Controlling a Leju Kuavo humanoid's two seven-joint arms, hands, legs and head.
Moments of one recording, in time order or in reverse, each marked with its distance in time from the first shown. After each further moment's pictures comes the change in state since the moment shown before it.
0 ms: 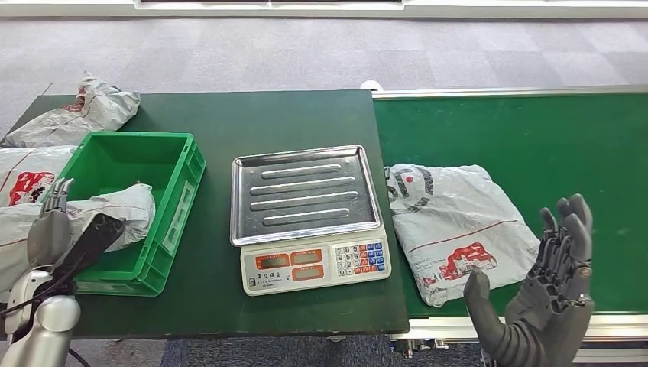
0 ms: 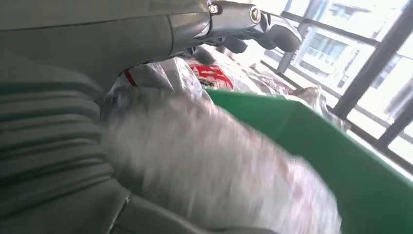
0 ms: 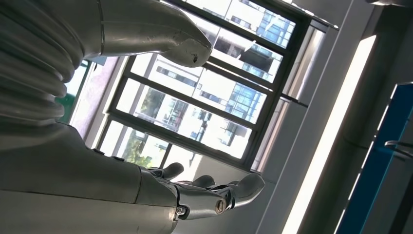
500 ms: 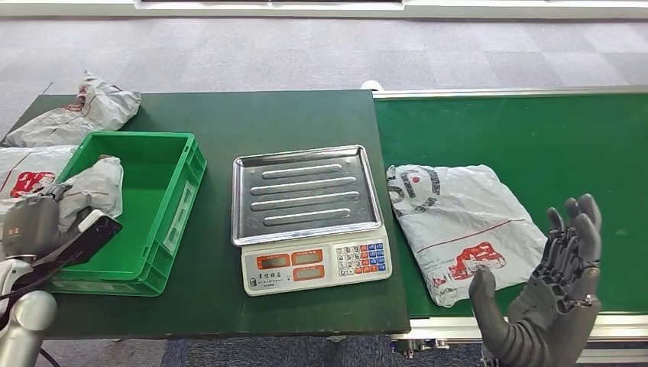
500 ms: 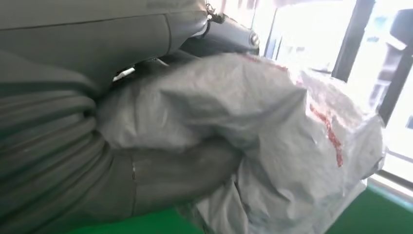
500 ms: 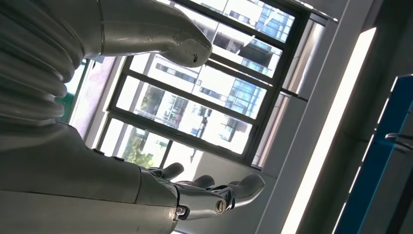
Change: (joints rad) left arm 0.010 0.137 -0.070 -0.064 -0.153 -0.045 0.002; right arm -0.001 -0.005 0.000 0.001 -0.019 -0.025 -0.009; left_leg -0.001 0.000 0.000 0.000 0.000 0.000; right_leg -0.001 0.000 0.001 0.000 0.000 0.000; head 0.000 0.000
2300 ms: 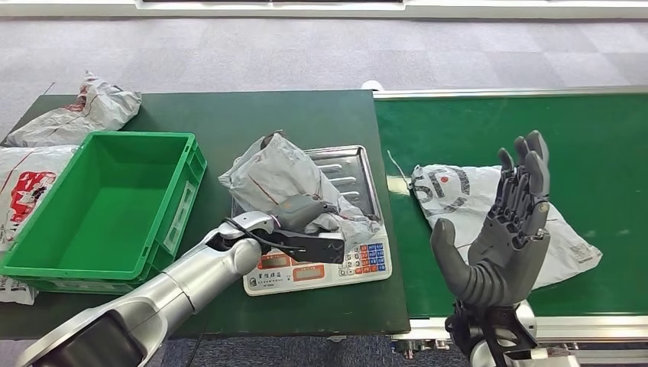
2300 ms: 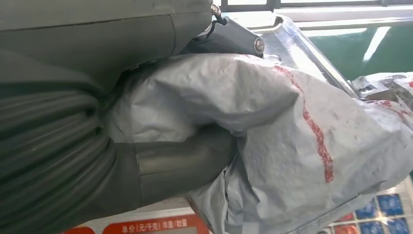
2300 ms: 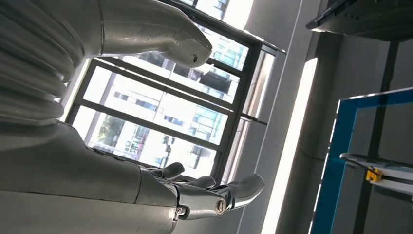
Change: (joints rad) left arm -0.660 -0.456 -1.091 0.655 0.377 -0.294 -0.102; right arm -0.343 -0.027 0.154 0.176 -0.141 -0.008 -0.023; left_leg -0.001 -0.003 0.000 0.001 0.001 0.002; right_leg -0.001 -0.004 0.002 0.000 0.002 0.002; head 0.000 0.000
